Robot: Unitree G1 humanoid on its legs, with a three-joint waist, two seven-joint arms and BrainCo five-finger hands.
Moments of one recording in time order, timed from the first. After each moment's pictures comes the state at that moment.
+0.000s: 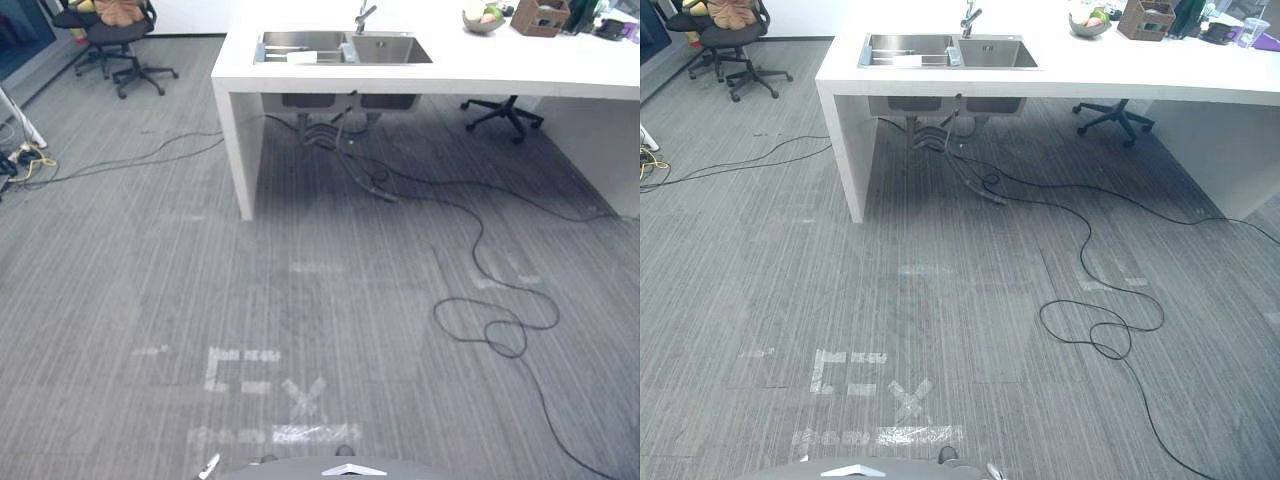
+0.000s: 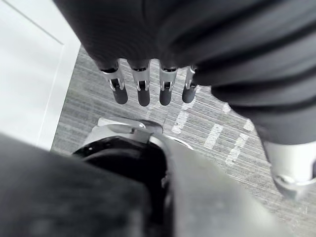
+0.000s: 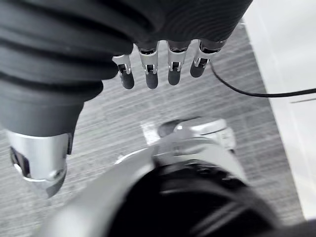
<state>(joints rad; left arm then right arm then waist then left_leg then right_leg) 0.20 0.16 0.03 1.03 -0.35 0.26 -0.20 0.18 -0.13 -0.19 1.04 0.09 0.06 0.12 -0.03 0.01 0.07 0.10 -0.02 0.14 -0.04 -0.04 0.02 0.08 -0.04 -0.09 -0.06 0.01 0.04</state>
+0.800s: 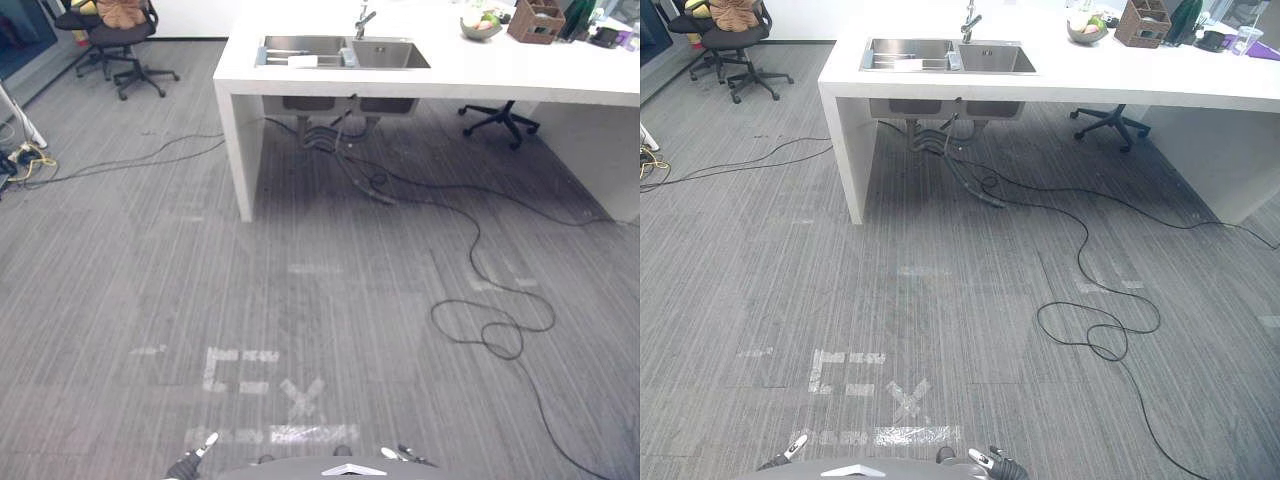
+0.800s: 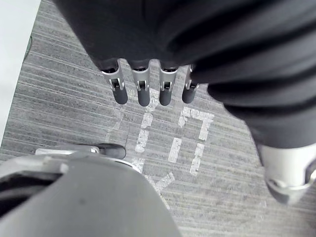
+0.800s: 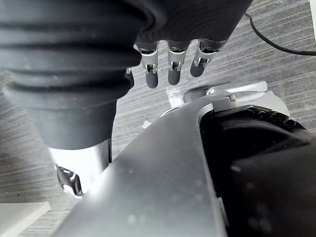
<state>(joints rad) 0.18 0.14 0.08 1.07 -0.21 0.04 -0.04 0.15 -0.13 -0.22 1.08 0.09 -0.02 0.33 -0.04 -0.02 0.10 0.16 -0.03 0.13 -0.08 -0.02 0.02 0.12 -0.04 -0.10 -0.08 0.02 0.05</state>
